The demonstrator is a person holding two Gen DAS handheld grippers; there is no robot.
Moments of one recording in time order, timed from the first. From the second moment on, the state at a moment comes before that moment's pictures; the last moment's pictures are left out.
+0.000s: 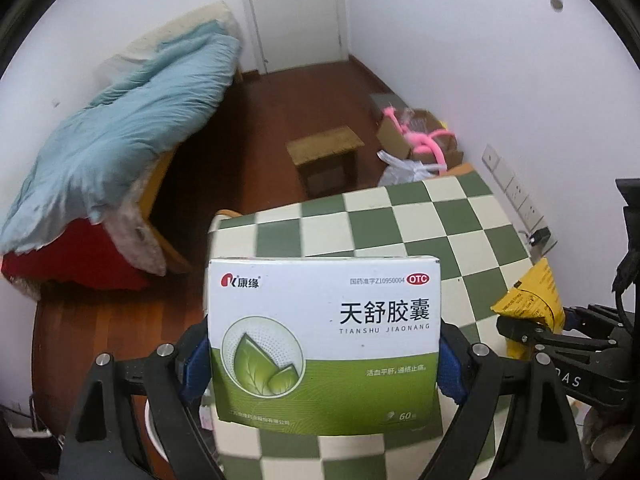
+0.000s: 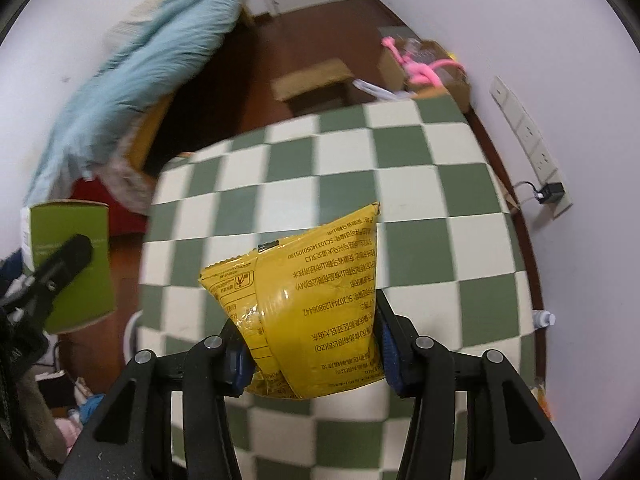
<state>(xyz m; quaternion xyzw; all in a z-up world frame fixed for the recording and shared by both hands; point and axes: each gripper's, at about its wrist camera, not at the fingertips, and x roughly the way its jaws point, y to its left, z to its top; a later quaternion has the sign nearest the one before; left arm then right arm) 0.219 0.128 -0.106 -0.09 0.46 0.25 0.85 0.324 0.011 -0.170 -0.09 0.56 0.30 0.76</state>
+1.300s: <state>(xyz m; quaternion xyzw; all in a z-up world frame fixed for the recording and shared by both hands) -0.100 0.392 -0.357 -0.40 0.52 0.36 0.66 0.017 0.354 -0.411 -0.30 0.65 0.40 0.58</state>
